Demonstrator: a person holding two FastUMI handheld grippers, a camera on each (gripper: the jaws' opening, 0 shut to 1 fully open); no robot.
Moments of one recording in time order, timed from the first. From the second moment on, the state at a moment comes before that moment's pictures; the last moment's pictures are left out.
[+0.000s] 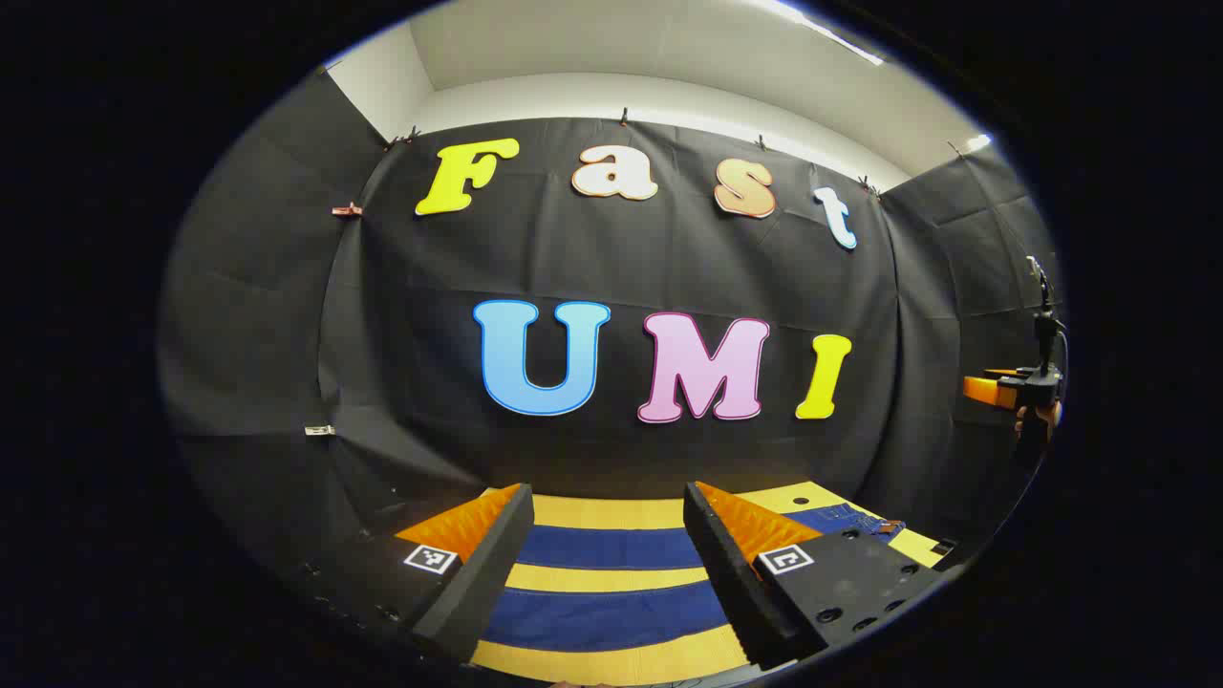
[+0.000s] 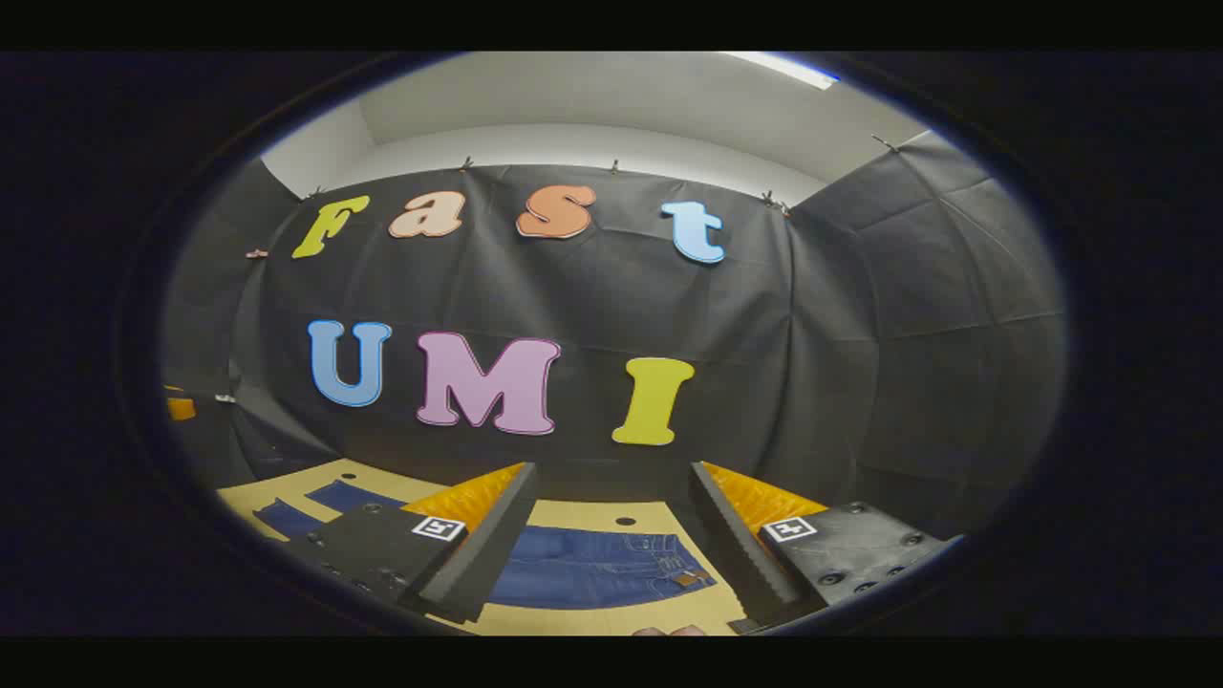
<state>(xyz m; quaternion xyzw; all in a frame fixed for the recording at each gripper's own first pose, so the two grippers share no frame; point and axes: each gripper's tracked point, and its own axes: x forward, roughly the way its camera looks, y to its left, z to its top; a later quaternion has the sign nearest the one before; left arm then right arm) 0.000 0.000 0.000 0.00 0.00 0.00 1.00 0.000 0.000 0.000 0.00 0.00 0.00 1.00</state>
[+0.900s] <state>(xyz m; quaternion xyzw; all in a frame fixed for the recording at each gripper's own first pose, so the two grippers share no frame) -0.012 0.004 0.007 0.00 -0.01 -0.01 1.00 0.006 -0.008 0.035 -0.02 -0.02 0.00 1.00</state>
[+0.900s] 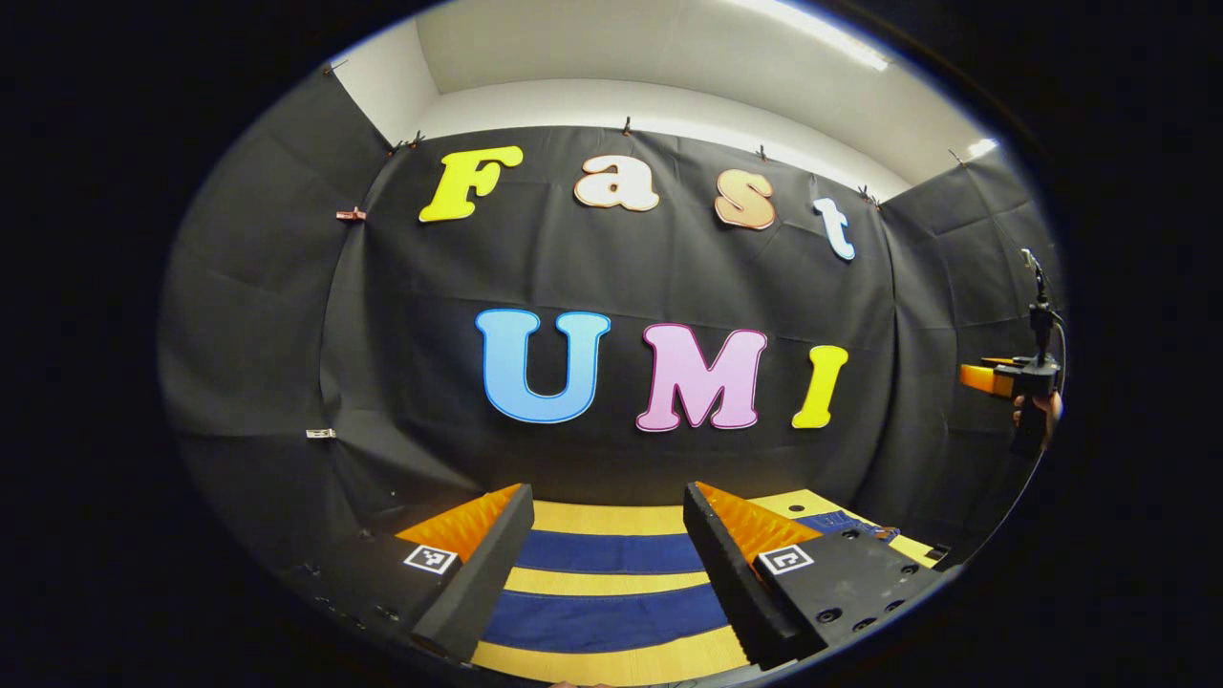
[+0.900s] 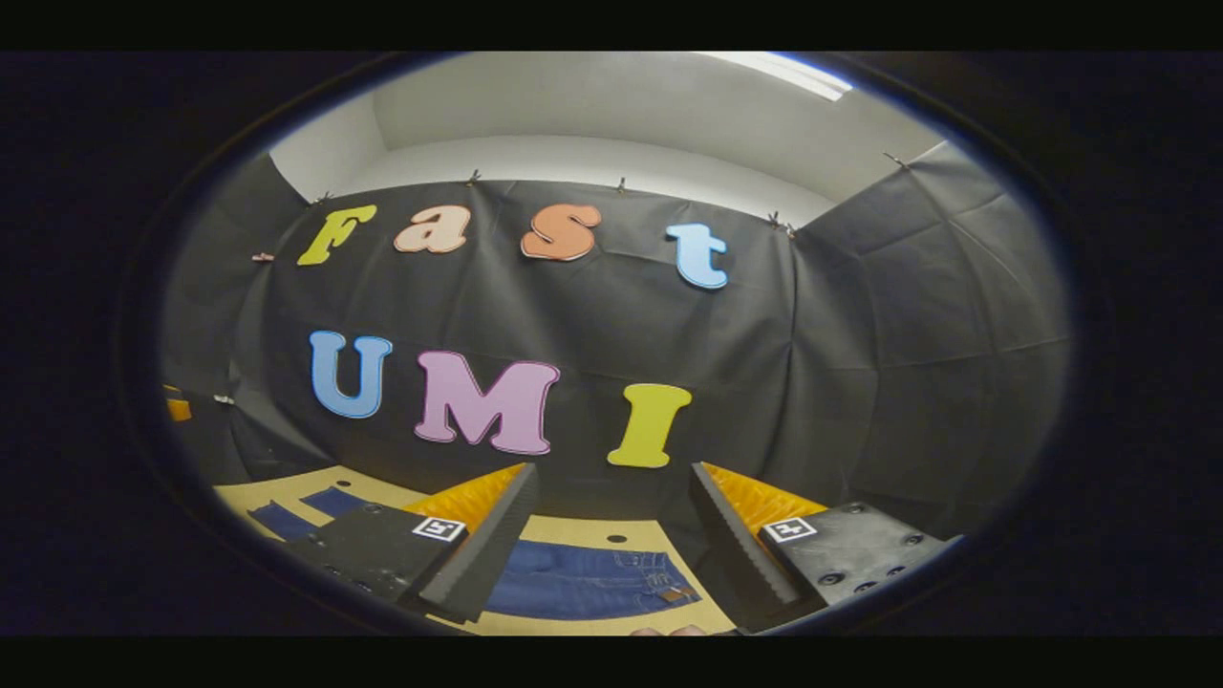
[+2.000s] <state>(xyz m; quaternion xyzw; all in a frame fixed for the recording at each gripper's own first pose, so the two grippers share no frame) 0.054 0.047 -0.208 0.13 0.30 -0.20 0.92 0.115 -0.017 -0.215 -0.16 0.26 0.23 0.92</state>
